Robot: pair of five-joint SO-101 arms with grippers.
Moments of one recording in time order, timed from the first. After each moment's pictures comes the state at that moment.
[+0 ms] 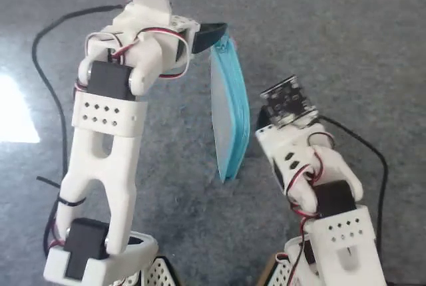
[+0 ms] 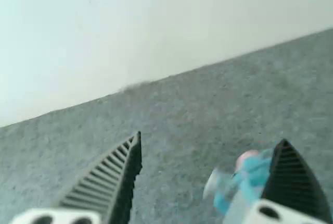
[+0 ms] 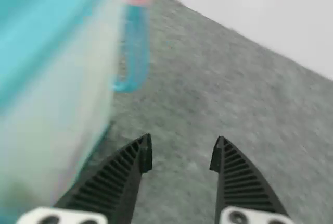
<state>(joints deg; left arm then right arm) 7.7 -11.1 -8.9 61.9 -0.7 -16.3 -62.3 53.2 48.4 14.4</state>
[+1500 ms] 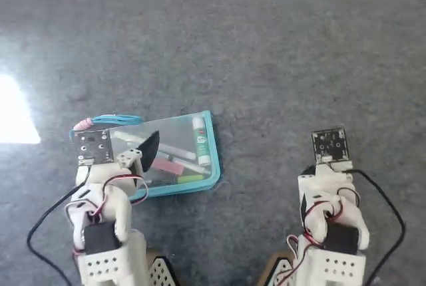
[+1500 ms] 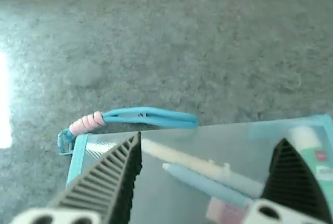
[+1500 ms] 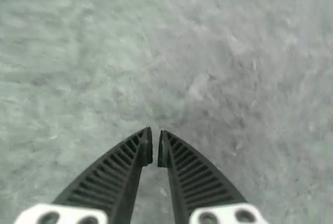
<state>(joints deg) -17.0 -102.9 94.4 53.1 1.6 5.3 -101.8 90.5 66.7 14.8</state>
